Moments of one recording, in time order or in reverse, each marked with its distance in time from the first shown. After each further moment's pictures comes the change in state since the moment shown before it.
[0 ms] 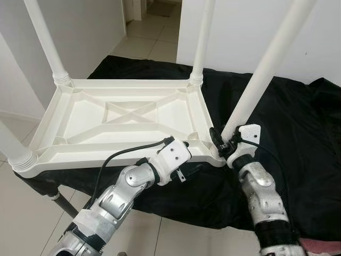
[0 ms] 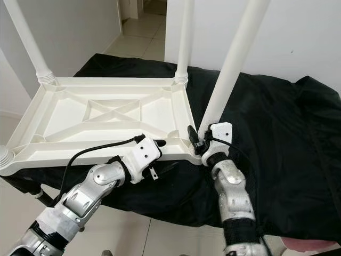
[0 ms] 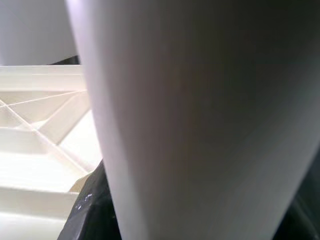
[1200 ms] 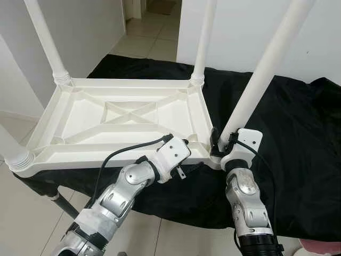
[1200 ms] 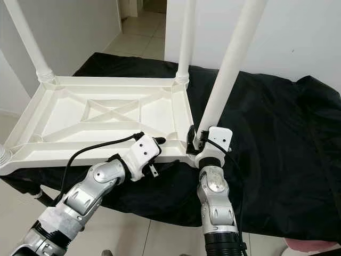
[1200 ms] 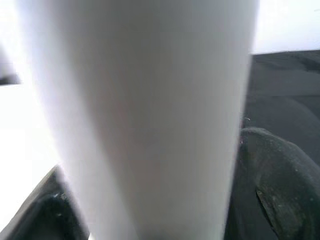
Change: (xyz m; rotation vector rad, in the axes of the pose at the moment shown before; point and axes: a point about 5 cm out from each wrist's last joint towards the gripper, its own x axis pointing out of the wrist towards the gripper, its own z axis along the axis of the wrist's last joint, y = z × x) left arm 0.001 0.004 0.002 -0.010 -0.016 0.018; right arm -0.014 0.016 0.007 0.055 -0.045 -0.201
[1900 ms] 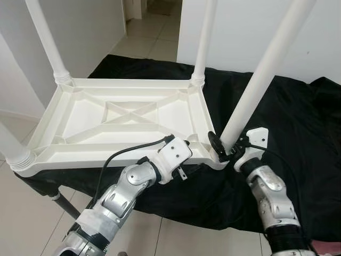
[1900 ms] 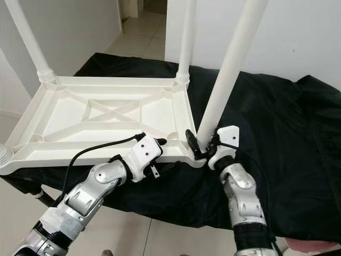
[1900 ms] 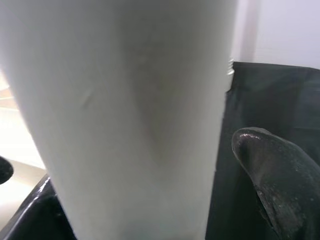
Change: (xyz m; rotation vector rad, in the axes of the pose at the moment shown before) left arm 0.003 -0.004 0.000 -0.013 0.009 -0.011; right arm 0.016 -0.037 -0.003 -0.084 0.035 0.466
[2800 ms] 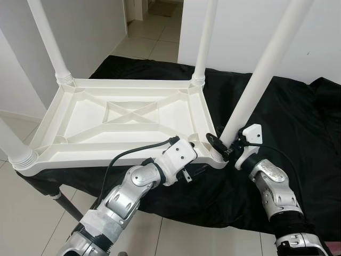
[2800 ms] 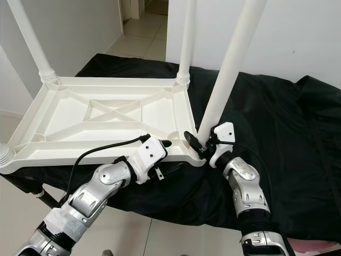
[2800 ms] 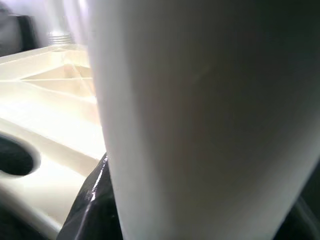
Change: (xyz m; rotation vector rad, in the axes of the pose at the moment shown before) left arm 0.005 -0.007 0.003 -0.012 -0.012 -0.022; right arm 0.012 -0.006 -0.006 -0.041 0.036 0.083
